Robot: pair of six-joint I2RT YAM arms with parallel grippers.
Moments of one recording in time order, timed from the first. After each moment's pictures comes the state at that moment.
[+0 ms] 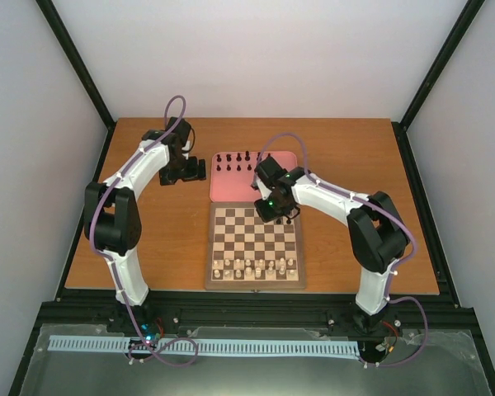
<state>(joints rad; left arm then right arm) -0.22 1.89 1.60 -1.01 0.01 -0.36 0.68 1.84 1.35 -0.77 -0.14 0.17</state>
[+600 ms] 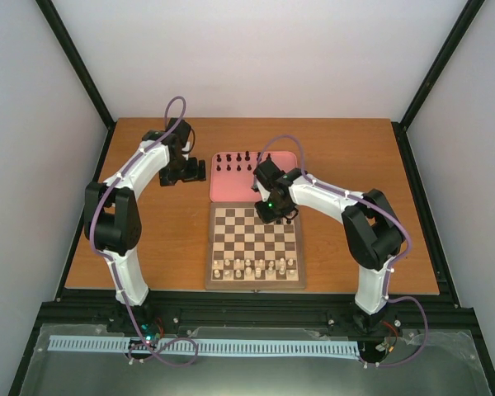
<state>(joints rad) -0.22 1.89 1.60 -1.01 0.01 -0.36 0.68 1.89 1.35 -0.77 -0.10 0.18</state>
